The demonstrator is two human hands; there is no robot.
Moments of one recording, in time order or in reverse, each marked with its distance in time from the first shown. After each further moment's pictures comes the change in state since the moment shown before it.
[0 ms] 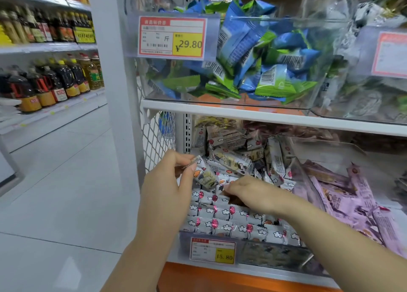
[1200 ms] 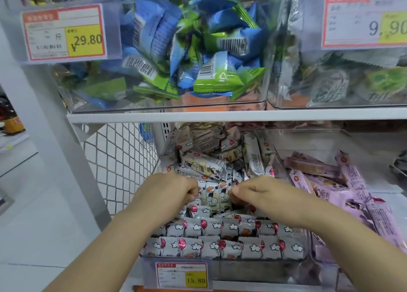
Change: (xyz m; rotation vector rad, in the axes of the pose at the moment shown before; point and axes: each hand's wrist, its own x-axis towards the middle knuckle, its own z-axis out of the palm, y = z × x) left_hand 0.052 -0.020 0.060 0.891 -0.734 0.333; right_hand -0.031 0.054 -0.036 0.010 0.131 -0.090
